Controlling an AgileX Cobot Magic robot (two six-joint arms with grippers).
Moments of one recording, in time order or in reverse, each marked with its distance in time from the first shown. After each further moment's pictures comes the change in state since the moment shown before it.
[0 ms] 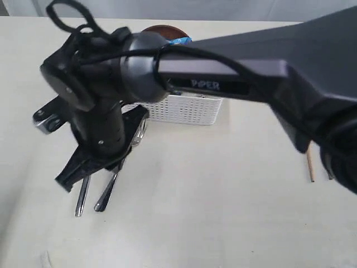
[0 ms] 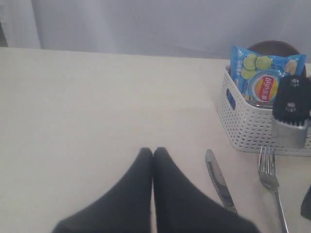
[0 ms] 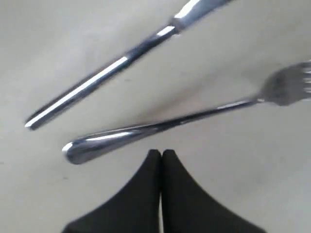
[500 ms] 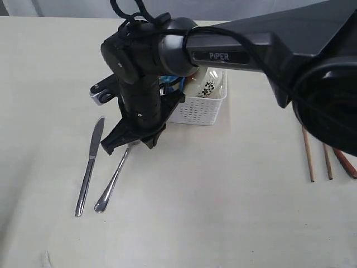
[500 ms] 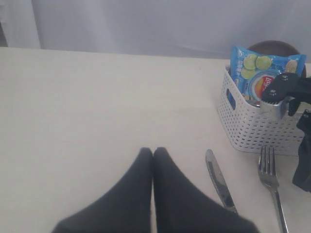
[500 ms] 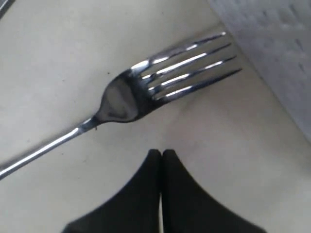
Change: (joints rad) left arm 0.000 0.000 0.000 0.000 0.000 0.000; right arm -0.164 0.077 0.000 -0.023 -0.025 0.026
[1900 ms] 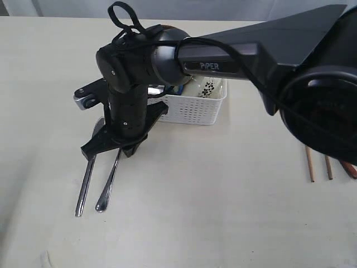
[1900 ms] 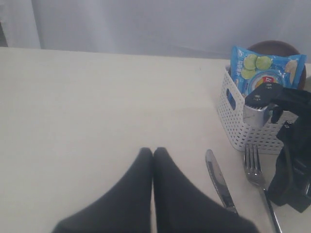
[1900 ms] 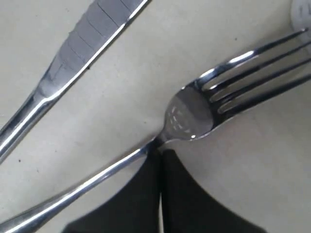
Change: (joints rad) left arm 0.000 0.000 0.000 0.000 0.000 0.000; right arm 0.021 0.024 0.000 0.135 -0.129 -0.065
